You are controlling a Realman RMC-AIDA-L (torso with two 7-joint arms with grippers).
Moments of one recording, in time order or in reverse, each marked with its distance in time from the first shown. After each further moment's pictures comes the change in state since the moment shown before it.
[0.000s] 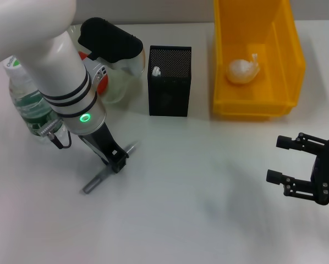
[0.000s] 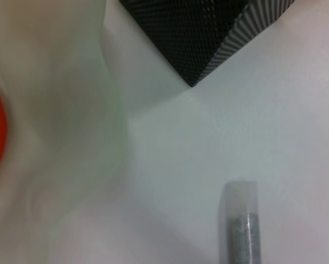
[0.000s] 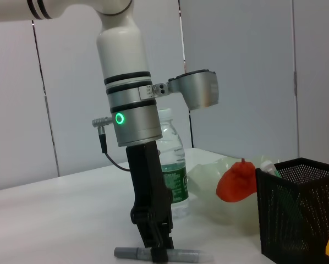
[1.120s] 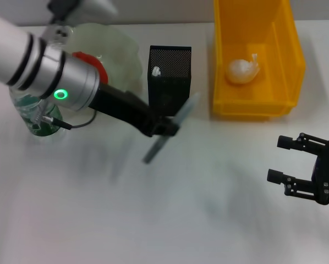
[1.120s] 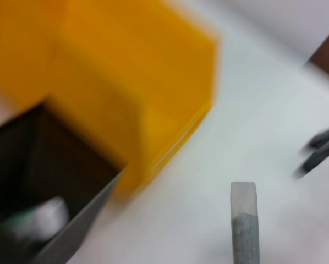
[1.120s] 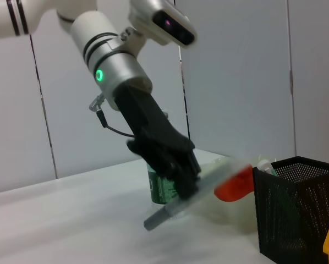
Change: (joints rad) left arm 0.212 0.009 -0.348 0.173 -0.492 0.046 0.582; right arm -0.003 0.000 0.003 0.000 0.002 0.001 0.011
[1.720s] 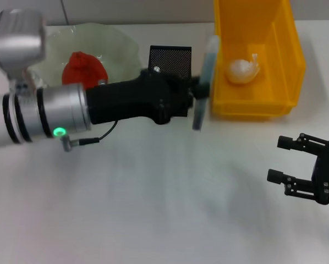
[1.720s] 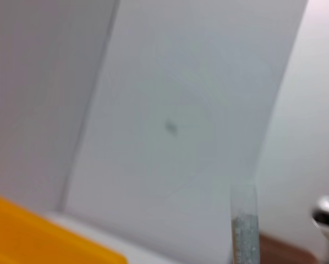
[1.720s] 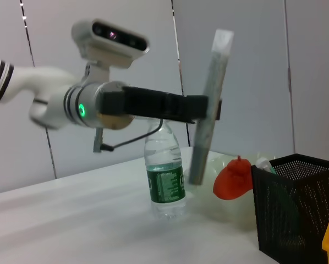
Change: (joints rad) left arm 0.077 -0.008 -0.050 -0.593 -0.787 -0.019 0.967; right arm 0.001 0.000 0.000 0.000 -0.002 0.004 0.012
